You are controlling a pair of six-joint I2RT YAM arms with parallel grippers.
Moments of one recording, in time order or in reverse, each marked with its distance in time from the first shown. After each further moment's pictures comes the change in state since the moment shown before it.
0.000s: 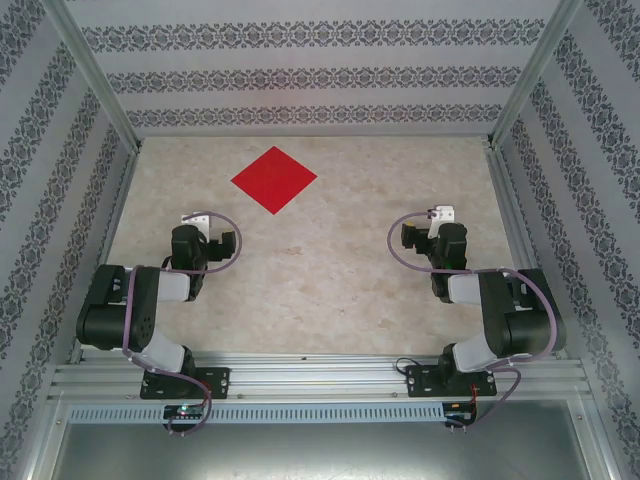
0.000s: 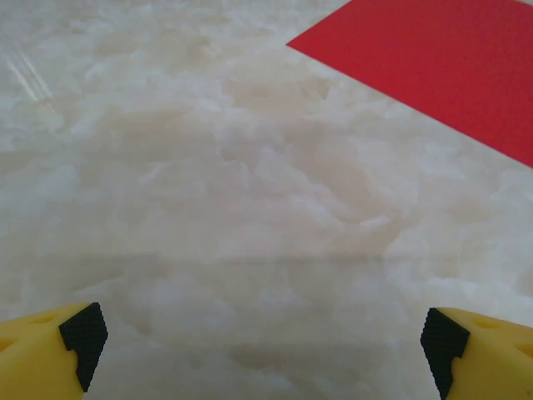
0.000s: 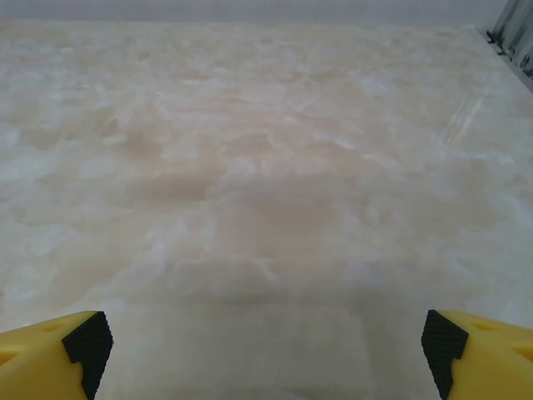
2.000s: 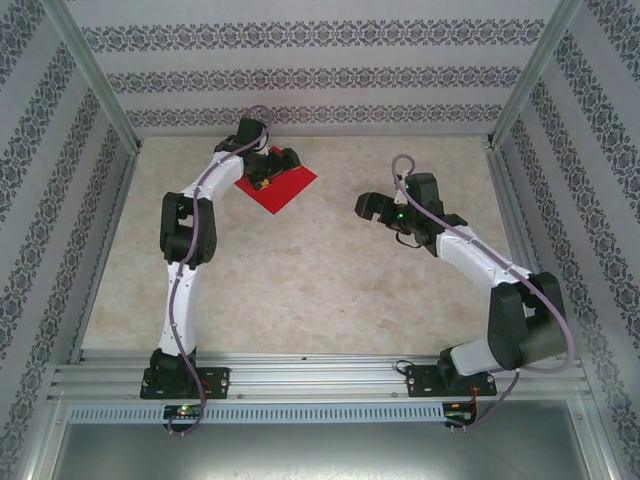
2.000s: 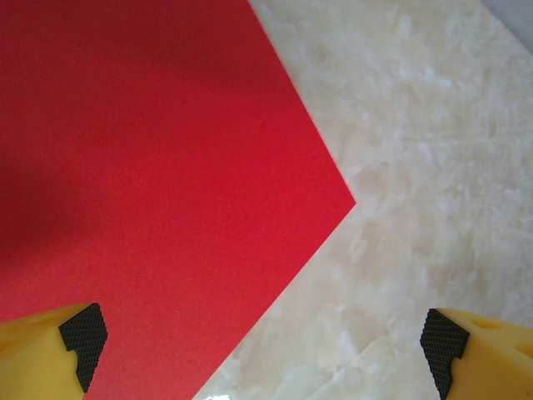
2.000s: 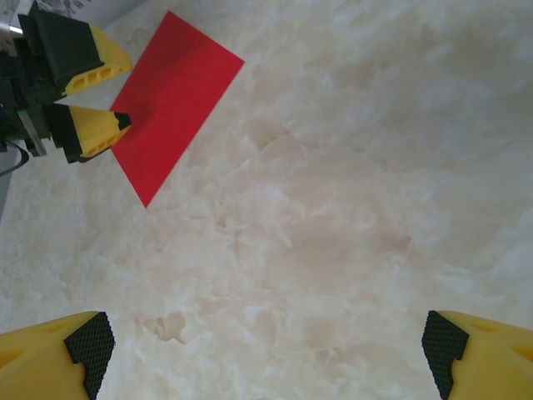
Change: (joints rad) left arm -0.184 0.882 1.733 -1.330 0.397 -0.589; right arm 0.228 -0.036 0.566 -0.908 -0.340 0.549
